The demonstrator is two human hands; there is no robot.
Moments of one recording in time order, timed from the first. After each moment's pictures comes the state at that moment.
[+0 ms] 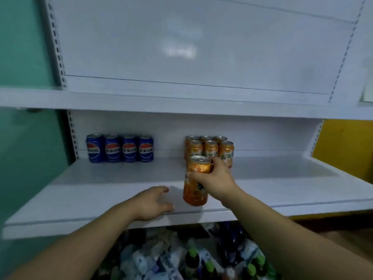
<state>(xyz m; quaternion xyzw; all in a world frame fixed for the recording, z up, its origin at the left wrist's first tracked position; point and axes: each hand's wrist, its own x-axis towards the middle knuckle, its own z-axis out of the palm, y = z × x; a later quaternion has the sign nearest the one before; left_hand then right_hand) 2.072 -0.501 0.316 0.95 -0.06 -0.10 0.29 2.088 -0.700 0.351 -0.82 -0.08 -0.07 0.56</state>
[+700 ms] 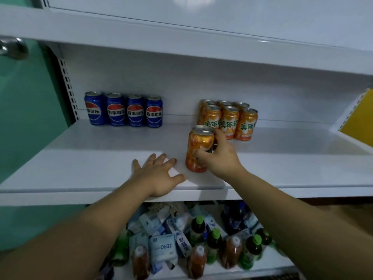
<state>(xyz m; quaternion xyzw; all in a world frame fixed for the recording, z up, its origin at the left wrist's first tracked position) 2.116 -0.484 0.264 0.99 0.01 -0.09 0.06 2.145 -0.667 0.298 -0.86 -0.12 -0.09 0.49</state>
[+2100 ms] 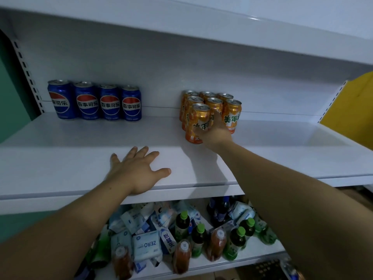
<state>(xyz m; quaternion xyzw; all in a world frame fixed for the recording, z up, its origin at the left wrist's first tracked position) 2.131 -0.491 0.257 0.99 0.01 -0.07 0.08 2.227 -0.701 0.298 -0.92 -0.03 -0.11 0.38</state>
